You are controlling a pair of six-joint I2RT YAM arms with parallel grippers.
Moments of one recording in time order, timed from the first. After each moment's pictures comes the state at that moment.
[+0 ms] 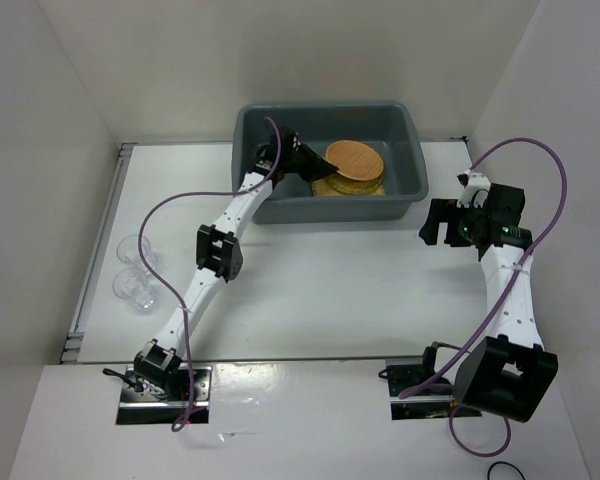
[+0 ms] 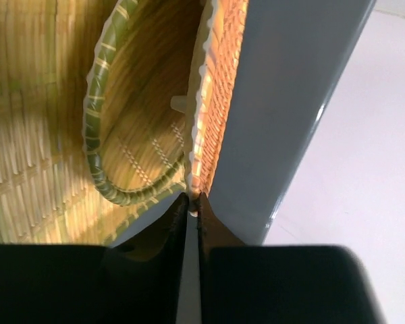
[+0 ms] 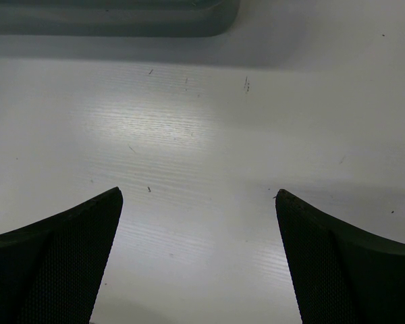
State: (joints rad) left arm -0.40 3.05 3.10 -0.53 0.57 -1.35; right arm -0.32 1.14 0.99 -0.65 -0.43 -0.17
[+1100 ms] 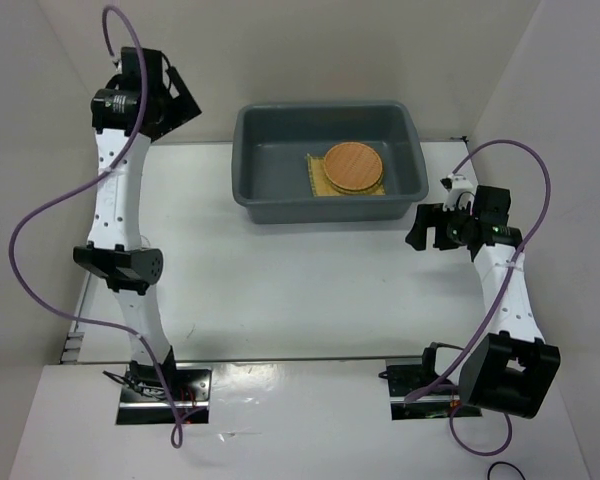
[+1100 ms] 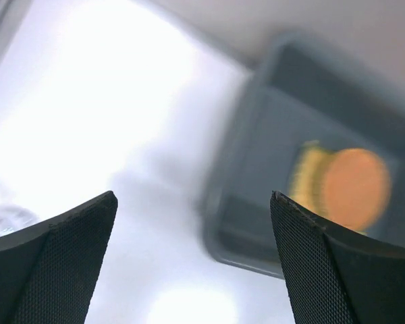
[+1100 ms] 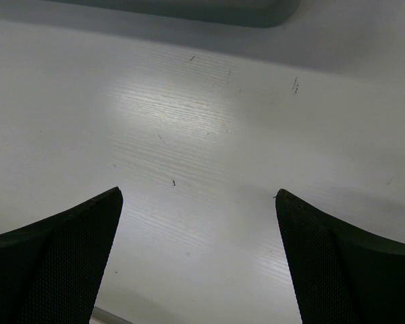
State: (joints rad) left arm -0.11 2.02 2.67 -1.26 -0.22 -0.58; right arm -0.25 1.15 0.95 -0.64 -0.50 -0.20
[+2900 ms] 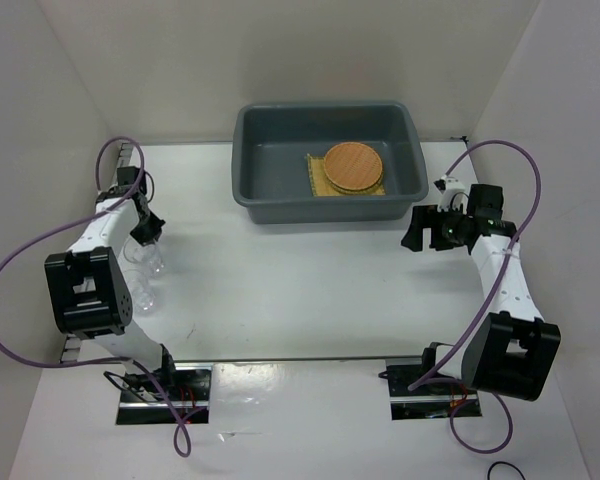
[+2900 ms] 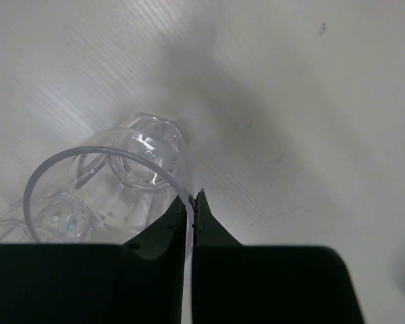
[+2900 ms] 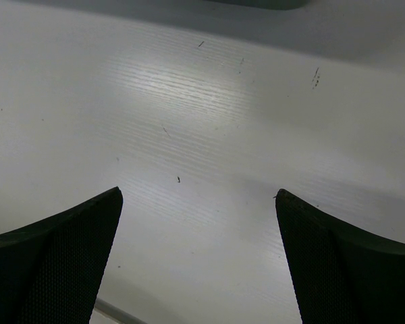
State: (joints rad) left arm 0.19 1.63 1.18 -0.70 -0.26 -0.68; right arm -0.24 1.24 0.96 -0.64 -0.53 -0.21
